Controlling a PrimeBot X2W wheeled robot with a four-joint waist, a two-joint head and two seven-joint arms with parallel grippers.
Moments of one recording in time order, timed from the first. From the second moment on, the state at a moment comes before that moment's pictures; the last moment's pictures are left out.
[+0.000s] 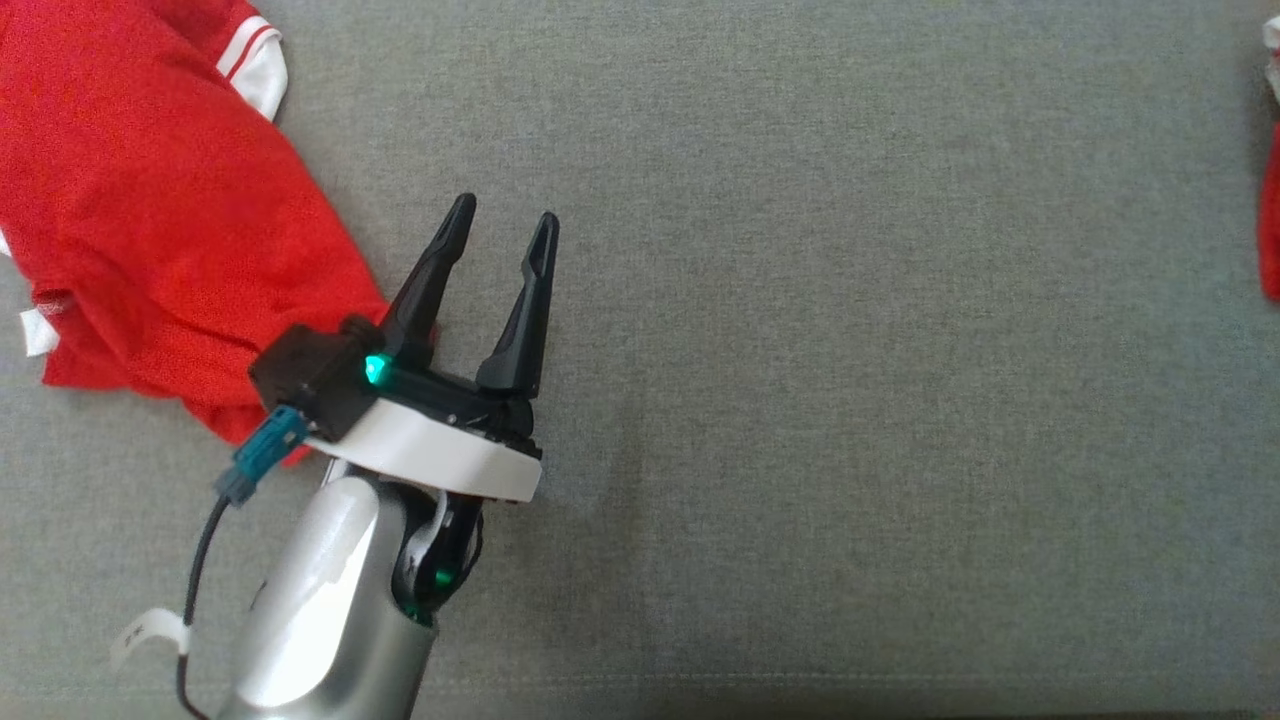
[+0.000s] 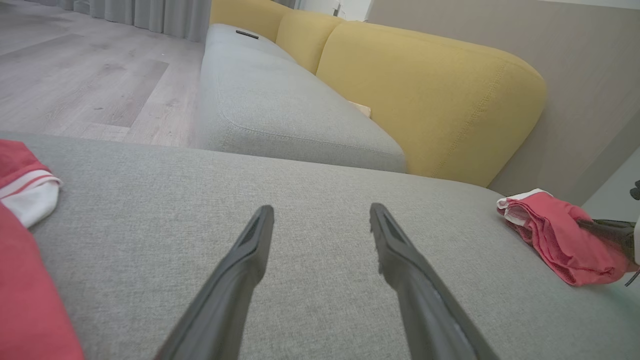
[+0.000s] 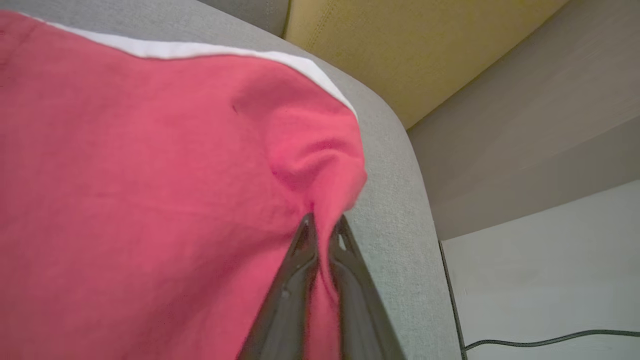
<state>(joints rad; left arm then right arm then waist) -0.32 0.04 -0.33 0.13 -0.33 -0.12 -0.26 -0.79 -0.71 0.12 1.01 0.08 0.13 -0.01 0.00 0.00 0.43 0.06</state>
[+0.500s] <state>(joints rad) -0.32 0.04 -0.31 0.14 -0.33 -0.12 -0.26 -0.83 -0.64 0.01 1.00 -0.01 0.13 -0.08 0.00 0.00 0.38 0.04</state>
